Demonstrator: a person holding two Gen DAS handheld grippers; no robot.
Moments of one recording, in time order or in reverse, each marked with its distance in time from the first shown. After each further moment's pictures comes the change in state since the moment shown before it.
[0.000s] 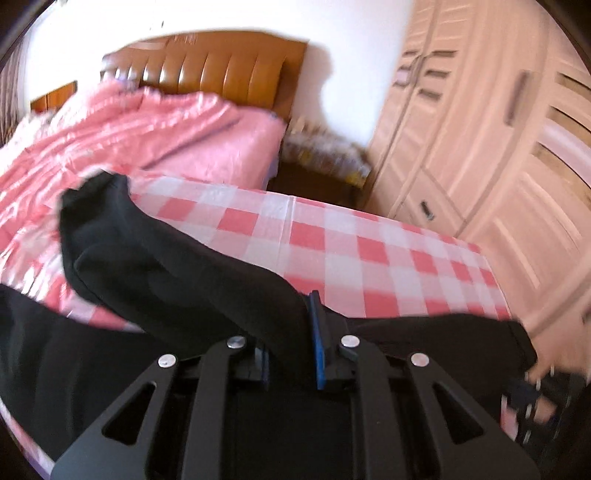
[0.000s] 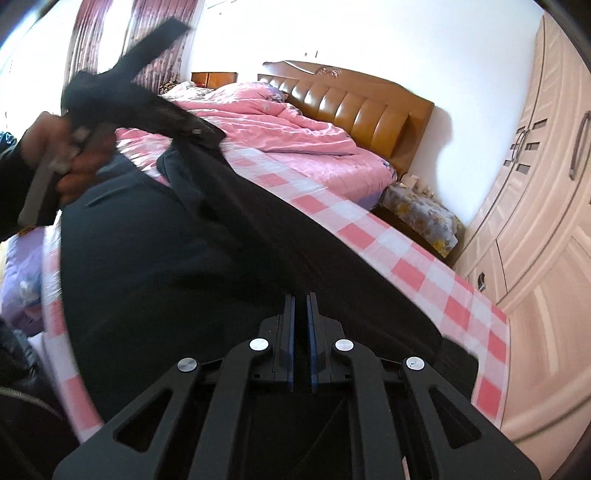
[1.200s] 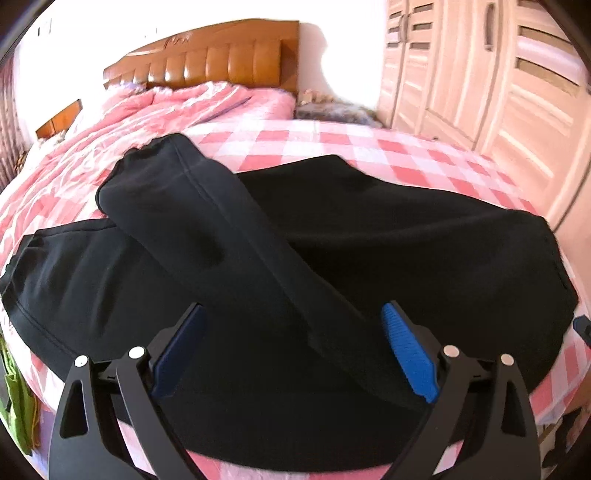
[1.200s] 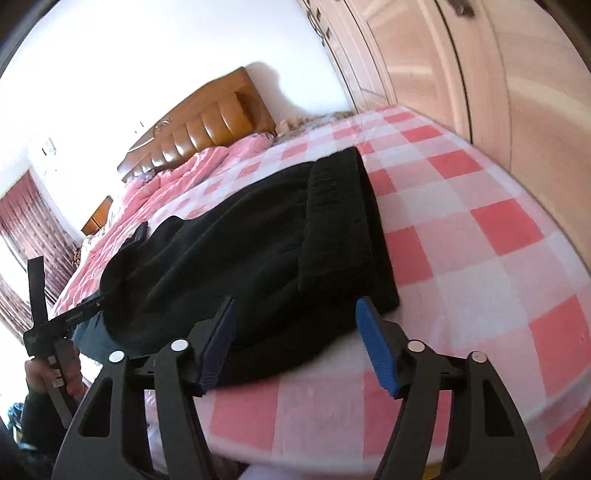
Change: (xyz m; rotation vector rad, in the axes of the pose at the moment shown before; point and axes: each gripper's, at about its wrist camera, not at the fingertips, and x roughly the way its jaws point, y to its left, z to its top) left arm -0.013 0.020 -0.118 0.118 0.108 0.145; right arm -0.053 0.002 -0.148 0.927 -0.028 -0.098
